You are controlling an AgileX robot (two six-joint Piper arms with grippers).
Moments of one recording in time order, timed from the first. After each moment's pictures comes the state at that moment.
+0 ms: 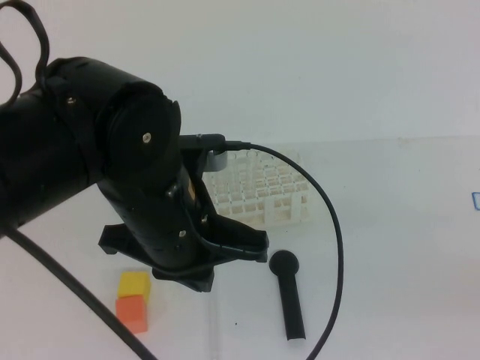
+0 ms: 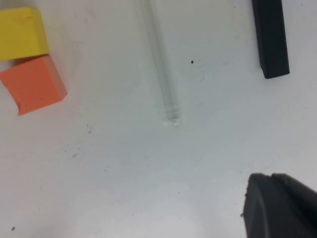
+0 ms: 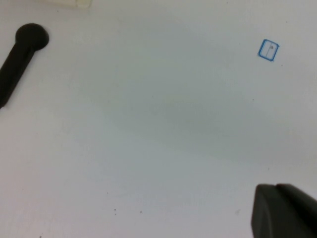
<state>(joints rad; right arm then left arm) 0.10 0.48 -0.61 0.08 0.93 -0.27 -0.74 1.50 -1.33 0.07 1.17 -0.51</state>
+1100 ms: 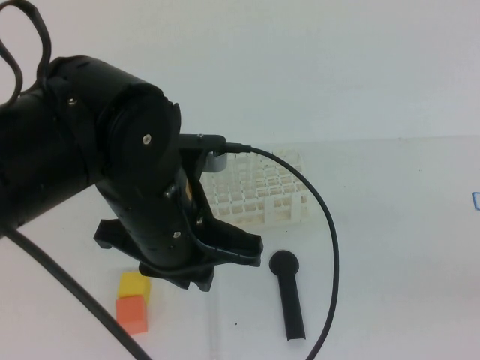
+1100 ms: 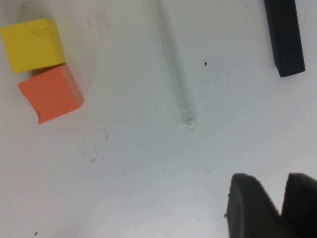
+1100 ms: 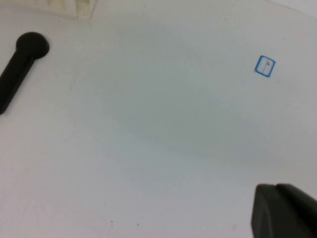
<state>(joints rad) 0.10 0.48 -0.61 0.09 0.90 -0.31 -0.74 1.50 -1.33 0.10 1.18 -0.47</state>
